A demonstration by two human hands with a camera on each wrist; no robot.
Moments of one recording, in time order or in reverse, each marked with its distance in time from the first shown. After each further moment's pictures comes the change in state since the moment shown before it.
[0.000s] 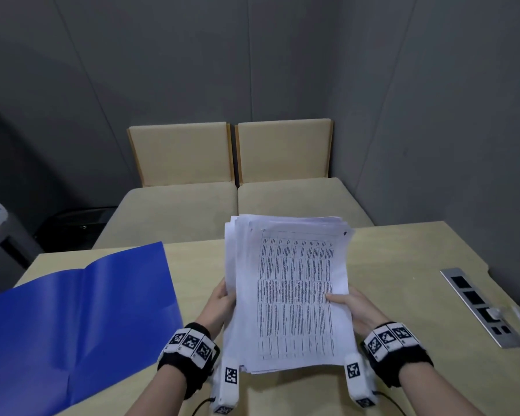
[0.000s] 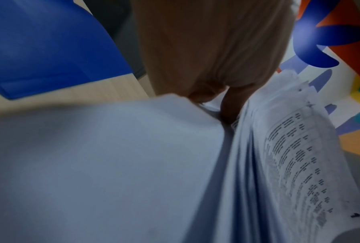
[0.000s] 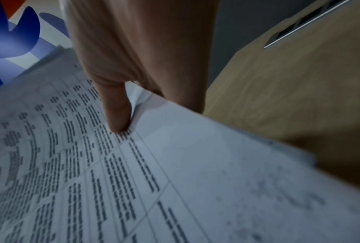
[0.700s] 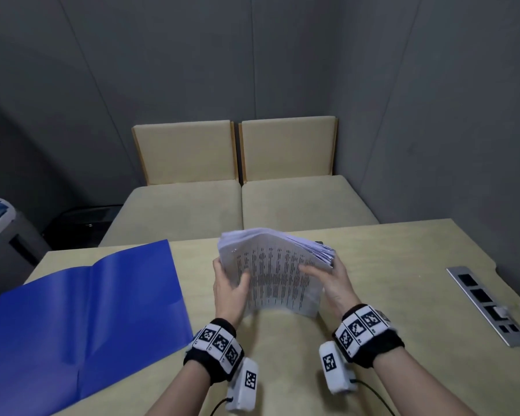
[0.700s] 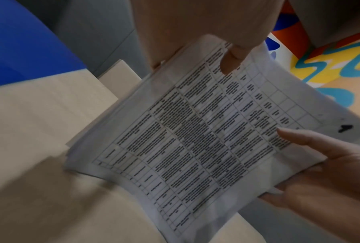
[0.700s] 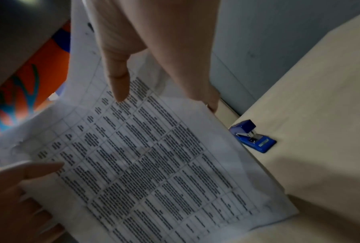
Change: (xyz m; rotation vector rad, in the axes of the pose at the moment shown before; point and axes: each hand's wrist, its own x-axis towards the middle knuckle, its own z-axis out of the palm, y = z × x) left_hand -0.004 0.014 0.023 0.185 0.399 0.354; right_hand 0.003 -0.020 0.065 0.158 0.100 -0.395
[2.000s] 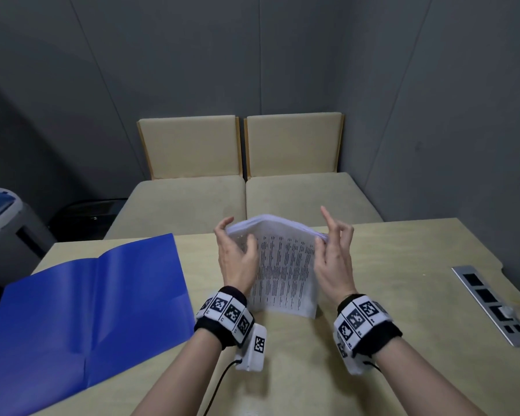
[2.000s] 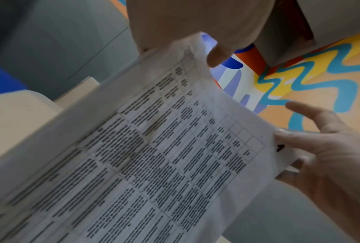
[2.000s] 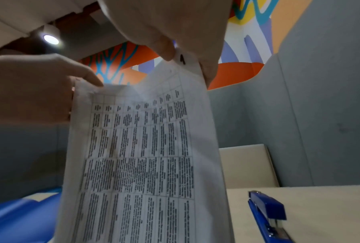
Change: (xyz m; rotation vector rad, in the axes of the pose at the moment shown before) left_hand 0.025 0.043 0.010 0.090 0.154 0.165; right_hand -0.013 -0.032 0.025 -0.810 0.173 -0.710
